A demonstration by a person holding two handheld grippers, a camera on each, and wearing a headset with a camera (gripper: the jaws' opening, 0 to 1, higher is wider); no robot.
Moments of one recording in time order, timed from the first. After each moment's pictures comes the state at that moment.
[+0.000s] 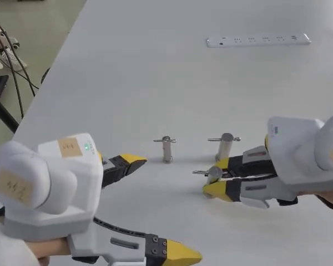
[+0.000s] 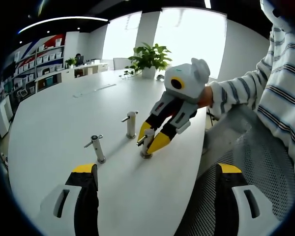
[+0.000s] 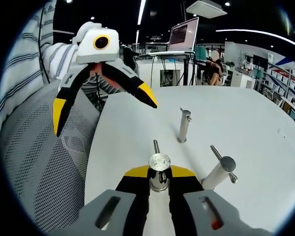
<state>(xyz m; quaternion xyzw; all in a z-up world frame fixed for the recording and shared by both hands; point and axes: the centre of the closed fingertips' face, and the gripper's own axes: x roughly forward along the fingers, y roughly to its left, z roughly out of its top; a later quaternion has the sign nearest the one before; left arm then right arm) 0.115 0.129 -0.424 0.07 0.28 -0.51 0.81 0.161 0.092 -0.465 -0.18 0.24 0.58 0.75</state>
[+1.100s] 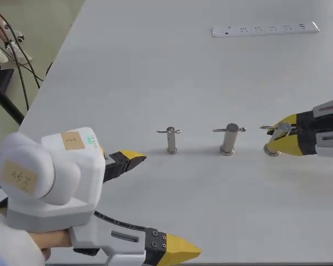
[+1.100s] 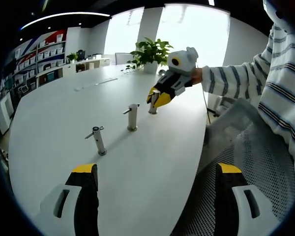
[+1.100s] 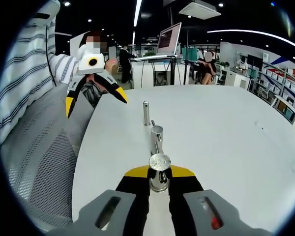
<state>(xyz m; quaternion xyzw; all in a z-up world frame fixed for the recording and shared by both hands) 0.111 0.137 -0.433 0.07 0.30 -0.50 0.81 0.216 -0.015 -0.446 -0.19 0.24 0.57 0.76</state>
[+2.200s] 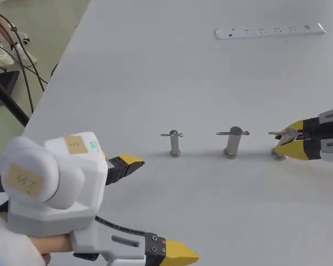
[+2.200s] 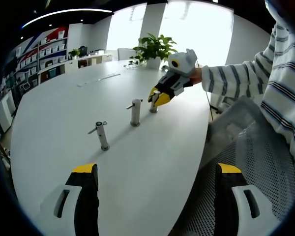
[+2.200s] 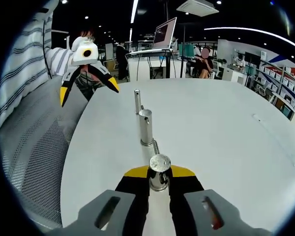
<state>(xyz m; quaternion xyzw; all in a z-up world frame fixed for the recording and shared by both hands) 0.110 0.145 -0.436 0.08 0.32 -0.49 0.81 0.223 -0.025 -0.466 -0.19 0.25 0.56 0.77</state>
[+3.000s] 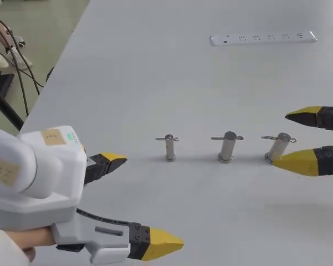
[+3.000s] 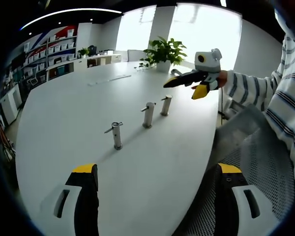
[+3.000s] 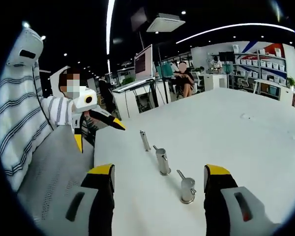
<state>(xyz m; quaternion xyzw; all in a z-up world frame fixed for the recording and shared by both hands) 0.124 0.162 -0.429 0.07 0.32 -0.46 0.83 0.189 -0.005 -0.393 -0.01 0.21 0.51 0.83</state>
